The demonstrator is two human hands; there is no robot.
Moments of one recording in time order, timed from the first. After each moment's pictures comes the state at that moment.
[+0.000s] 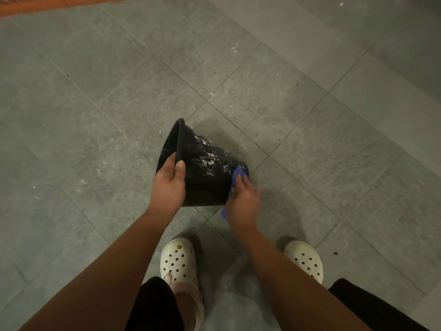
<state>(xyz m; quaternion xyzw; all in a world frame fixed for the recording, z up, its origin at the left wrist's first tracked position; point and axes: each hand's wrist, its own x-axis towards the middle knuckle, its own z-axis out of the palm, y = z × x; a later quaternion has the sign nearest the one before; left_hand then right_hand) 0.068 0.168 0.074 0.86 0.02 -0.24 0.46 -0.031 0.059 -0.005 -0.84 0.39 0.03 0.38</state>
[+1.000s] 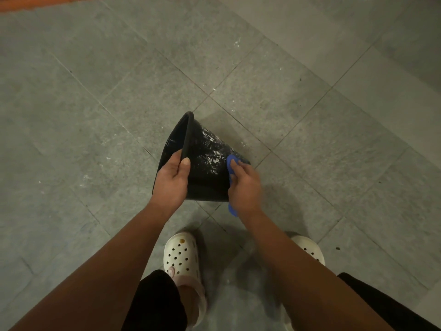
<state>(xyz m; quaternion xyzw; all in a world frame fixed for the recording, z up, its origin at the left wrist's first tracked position) 0.067 0.174 0.074 0.85 -0.02 -0.26 0.46 -0.019 0.046 -0.005 -0.85 0.33 -0.02 0.42</state>
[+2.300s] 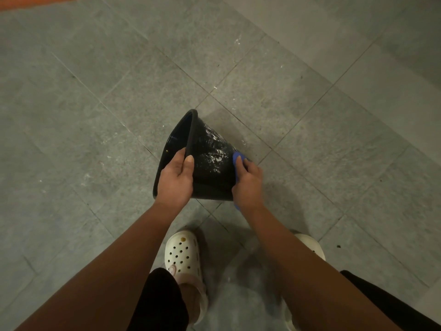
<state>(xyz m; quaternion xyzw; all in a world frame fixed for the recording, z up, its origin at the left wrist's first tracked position) 0.063 0.169 0.073 0.87 -0.02 -0.24 0.43 -0.020 0.036 -0.011 -0.88 0.30 0.08 0.36</state>
